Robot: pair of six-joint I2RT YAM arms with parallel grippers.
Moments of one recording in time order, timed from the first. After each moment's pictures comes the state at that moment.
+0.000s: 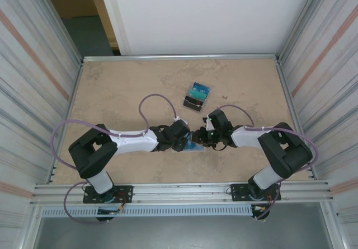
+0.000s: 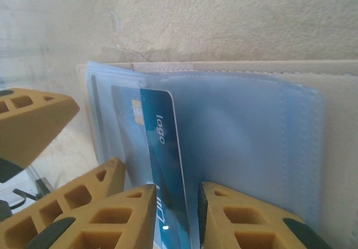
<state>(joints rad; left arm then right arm) -1.00 1.68 0.88 -0.28 -0.28 -0.39 0.58 1.56 0.56 0.09 -0.50 0.86</state>
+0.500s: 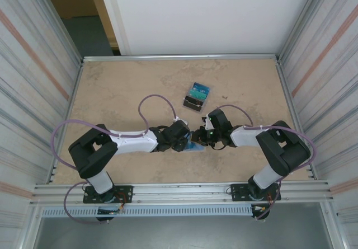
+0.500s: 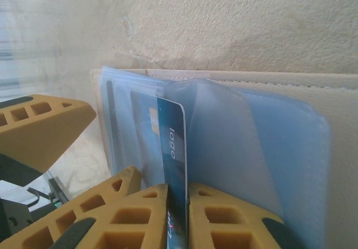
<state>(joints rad) -1.00 1.68 0.87 -0.26 -0.28 -0.40 0.58 1.58 0.56 0.14 -0.53 0.88</state>
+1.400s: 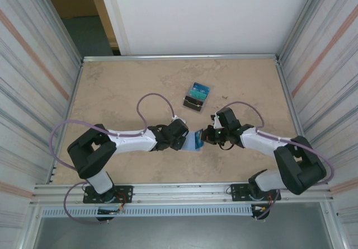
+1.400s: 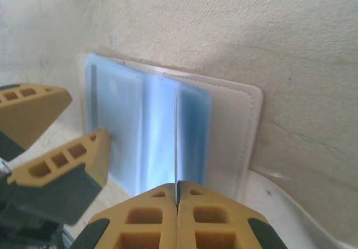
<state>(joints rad) -0.97 1.66 0.87 -0.28 -0.32 -0.37 0.51 1.34 0.56 -0.16 -0.42 0.76</state>
